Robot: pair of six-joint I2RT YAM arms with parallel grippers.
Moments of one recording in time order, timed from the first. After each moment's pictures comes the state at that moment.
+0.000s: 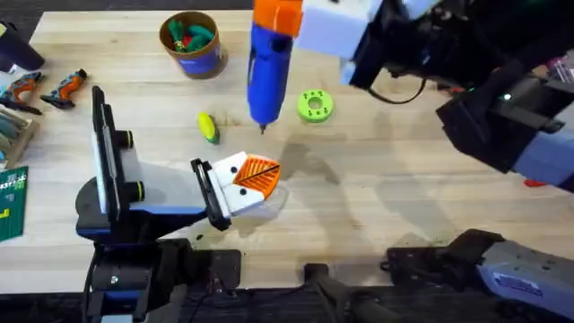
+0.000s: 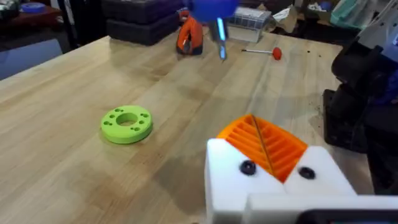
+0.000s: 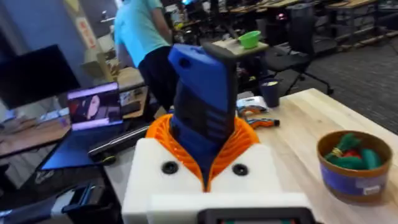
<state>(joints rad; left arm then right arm) 0.04 0.01 0.01 -0.13 1.19 0.05 0.56 1.21 0.79 0.70 -0.79 0.44</state>
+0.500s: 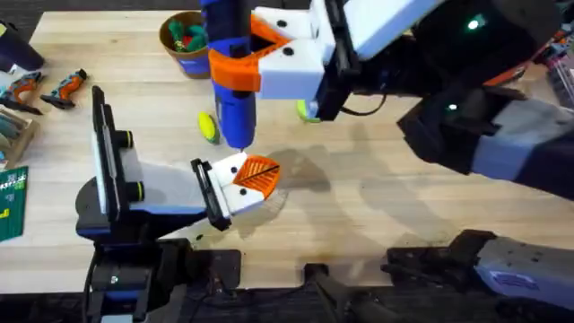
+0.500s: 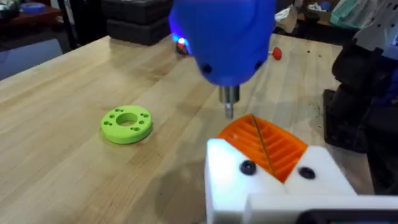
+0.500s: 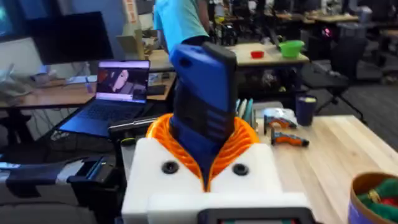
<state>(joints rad) 0.04 0.01 0.01 -0.13 1.19 0.05 0.68 1.32 0.79 0.87 -0.87 0.31</state>
